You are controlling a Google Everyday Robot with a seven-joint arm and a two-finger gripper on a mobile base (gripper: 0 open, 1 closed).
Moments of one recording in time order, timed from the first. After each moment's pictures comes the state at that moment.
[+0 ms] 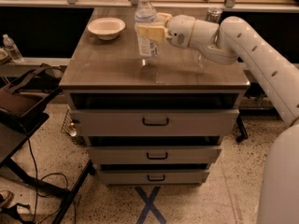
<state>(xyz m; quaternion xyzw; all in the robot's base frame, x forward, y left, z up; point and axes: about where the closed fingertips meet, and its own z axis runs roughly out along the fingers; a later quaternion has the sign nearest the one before) 0.740 -0.001 0.959 -0.40 0.55 0.40 0.62</state>
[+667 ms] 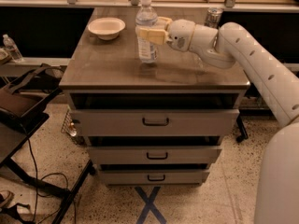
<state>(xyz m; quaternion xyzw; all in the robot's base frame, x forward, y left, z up) 0.744 -0.002 0.949 -0.39 0.54 0.42 0.62</state>
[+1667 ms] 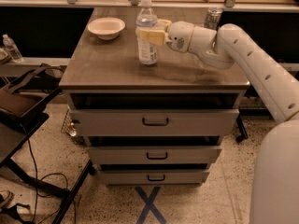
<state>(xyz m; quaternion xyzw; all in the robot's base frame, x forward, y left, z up) 0.752 -0.001 0.938 -0.38 0.55 0.43 0.60</state>
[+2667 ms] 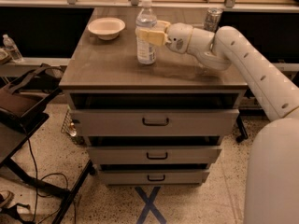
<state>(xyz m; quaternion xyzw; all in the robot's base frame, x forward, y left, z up) 0.760 -0.001 0.928 -0.37 0.56 0.45 0.60</state>
